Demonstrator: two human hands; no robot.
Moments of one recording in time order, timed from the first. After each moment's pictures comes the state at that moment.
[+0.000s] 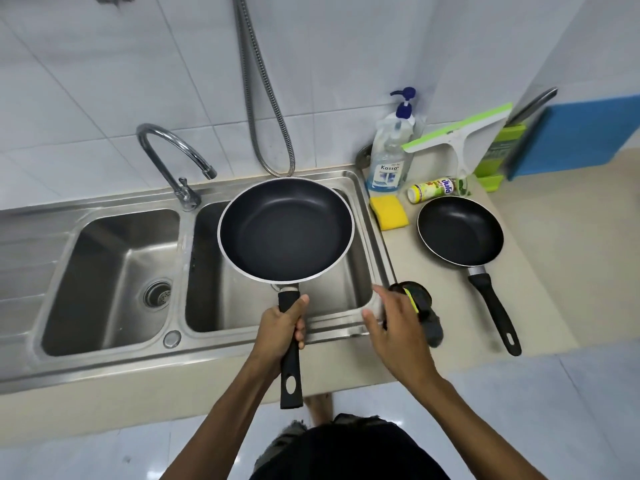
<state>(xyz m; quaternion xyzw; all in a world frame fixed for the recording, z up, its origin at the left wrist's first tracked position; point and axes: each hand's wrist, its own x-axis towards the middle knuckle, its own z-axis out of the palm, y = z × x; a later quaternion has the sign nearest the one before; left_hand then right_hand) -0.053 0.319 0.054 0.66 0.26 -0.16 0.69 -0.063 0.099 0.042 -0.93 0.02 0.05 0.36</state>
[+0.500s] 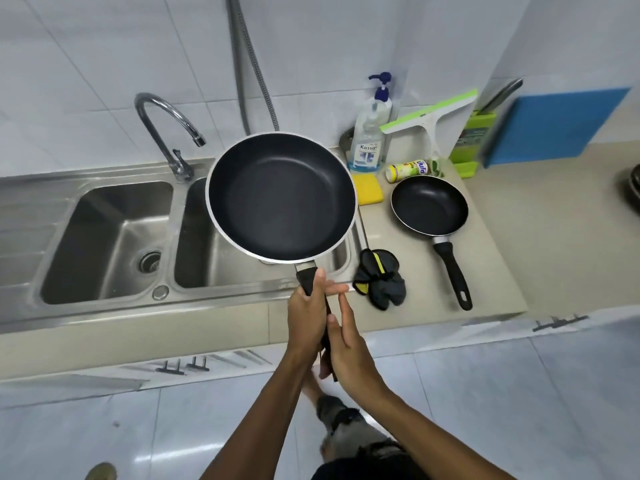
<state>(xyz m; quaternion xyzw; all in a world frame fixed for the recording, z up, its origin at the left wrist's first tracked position) -0.131 0.203 0.075 0.69 0.23 -0.04 0.68 -0.179 0.112 0.067 -0.77 0.03 0.19 0.61</state>
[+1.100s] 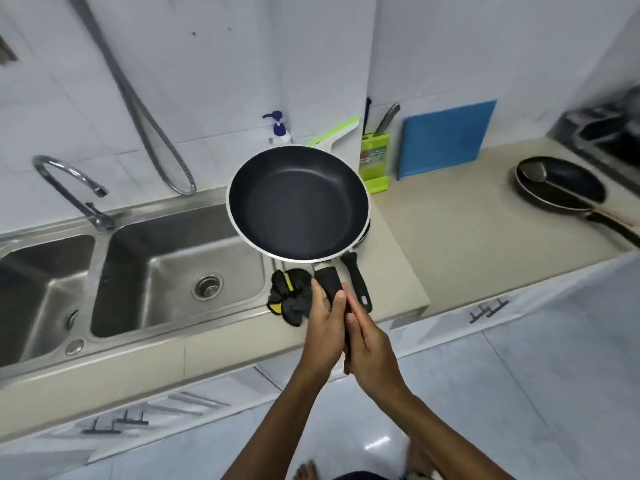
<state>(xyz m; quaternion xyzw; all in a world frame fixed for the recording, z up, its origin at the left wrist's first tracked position) -0.144 0.006 0.087 0.71 0.07 -0.10 0.70 -0.192 -0.086 0.101 -0.79 0.05 0.04 0.61</state>
